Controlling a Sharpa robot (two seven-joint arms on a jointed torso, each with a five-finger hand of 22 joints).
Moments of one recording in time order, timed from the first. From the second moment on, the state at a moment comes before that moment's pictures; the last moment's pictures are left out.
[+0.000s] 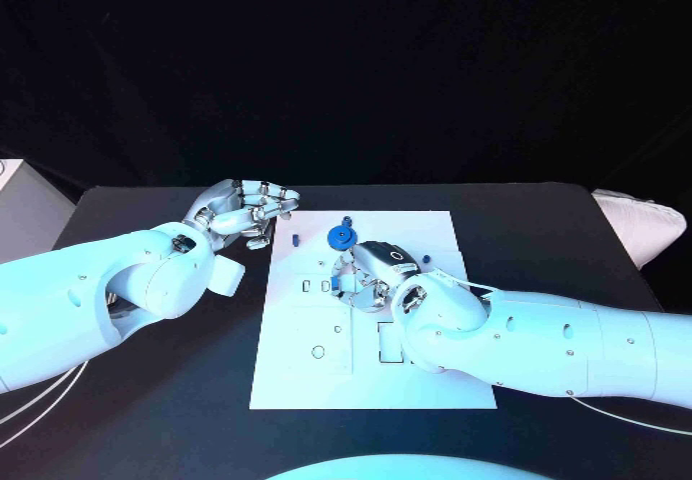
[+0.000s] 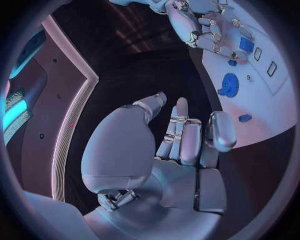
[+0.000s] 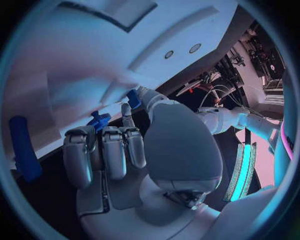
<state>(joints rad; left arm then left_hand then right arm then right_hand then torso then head) 1.22 -0.92 -0.03 1.59 -0.24 -0.28 0.28 1.34 -0.19 0.50 0.11 0.06 0.79 0.19 0.42 0.24 0.95 0.11 0.79 0.47 1.40 0.04 1.44 1.23 0.10 1.27 0.14 1.39 1.14 1.12 -0.62 -0.17 1.61 -1.57 -0.60 -0.44 1.35 -0.24 0.36 0.22 0.19 0.98 0.15 0.14 0.37 1.47 0.06 1.53 1.31 1.47 -0.01 1.56 1.31 0.01 1.47 0.08 1.57 1.31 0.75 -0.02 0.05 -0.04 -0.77</state>
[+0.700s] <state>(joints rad) 1.22 -0.92 -0.03 1.58 -0.29 -0.28 0.24 1.26 -0.19 0.48 0.16 0.06 0.80 0.18 0.48 0.26 0.97 0.09 0.91 0.51 1.46 0.03 1.50 1.31 0.09 1.33 0.13 1.43 1.21 1.12 -0.66 -0.17 1.66 -1.57 -0.64 -0.41 1.39 -0.21 0.09 0.29 0.17 0.89 0.18 0.09 0.34 1.47 0.09 1.50 1.31 1.47 0.01 1.56 1.31 0.01 1.47 0.11 1.57 1.31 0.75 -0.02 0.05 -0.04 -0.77</state>
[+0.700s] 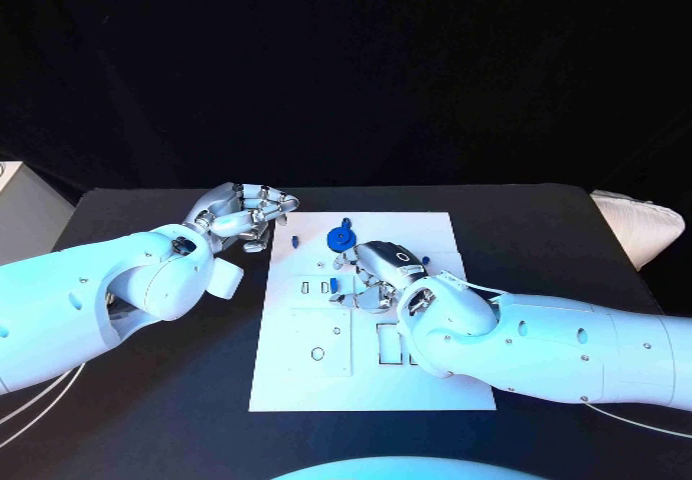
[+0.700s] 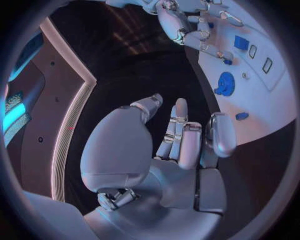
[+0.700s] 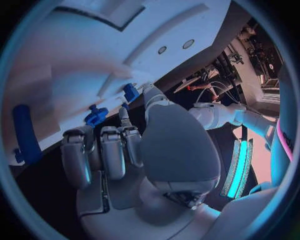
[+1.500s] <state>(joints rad) 1.24 -0.86 -0.03 1.53 -0.64 -0.06 -0.24 1.15 -0.17 0.41 0.29 0.06 0.83 0.11 0.72 0.50 1.03 0.04 1.00 0.57 1.47 -0.02 1.54 1.31 0.07 1.39 0.08 1.47 1.29 1.27 -0.83 -0.15 1.65 -0.95 -0.68 0.01 1.45 -0.17 0.14 0.29 0.32 0.93 0.16 0.12 0.35 1.47 0.09 1.50 1.31 1.47 0.01 1.55 1.31 0.01 1.47 0.11 1.56 1.31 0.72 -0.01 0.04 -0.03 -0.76</state>
